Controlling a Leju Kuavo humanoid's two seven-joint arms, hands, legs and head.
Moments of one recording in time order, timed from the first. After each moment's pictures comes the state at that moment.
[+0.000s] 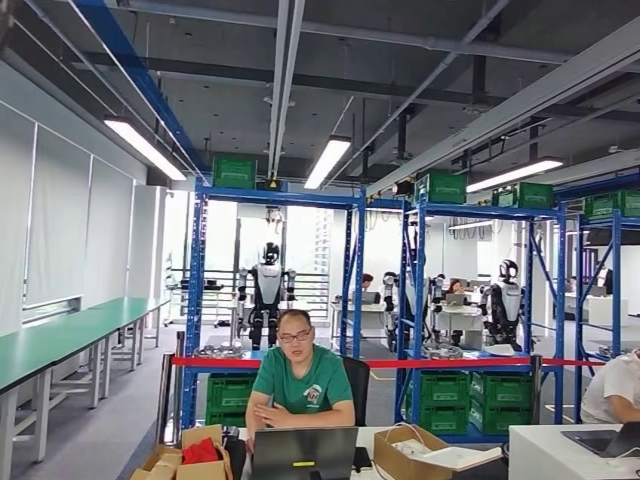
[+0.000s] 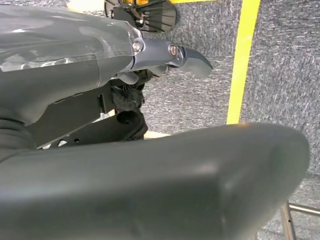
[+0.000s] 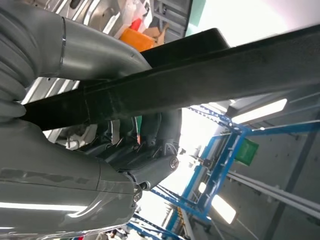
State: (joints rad) left arm -0.24 -0.26 1.11 -0.21 -0.74 -0.18 -0.28; right arm -0.37 0.18 0.23 -1.59 0.47 -0.01 -0.51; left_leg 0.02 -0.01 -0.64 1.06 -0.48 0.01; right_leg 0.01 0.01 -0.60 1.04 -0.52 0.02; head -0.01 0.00
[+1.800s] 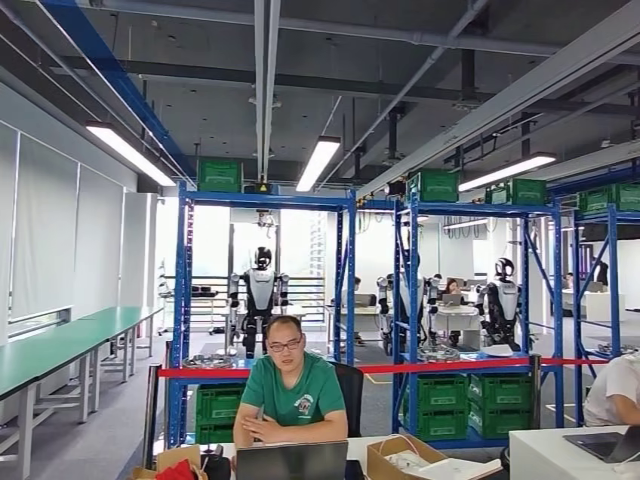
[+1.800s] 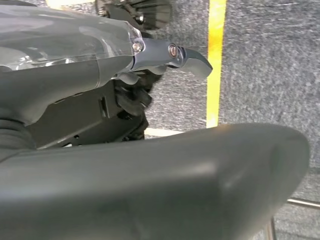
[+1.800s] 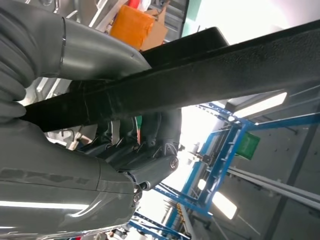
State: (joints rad) left arm -0.24 -0.26 1.11 -0.21 -0.74 -0.18 -0.28; right arm -0.37 0.17 0.24 -1.59 0.47 -0.01 -0.51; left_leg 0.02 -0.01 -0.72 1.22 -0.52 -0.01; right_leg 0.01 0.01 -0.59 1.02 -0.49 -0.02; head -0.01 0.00
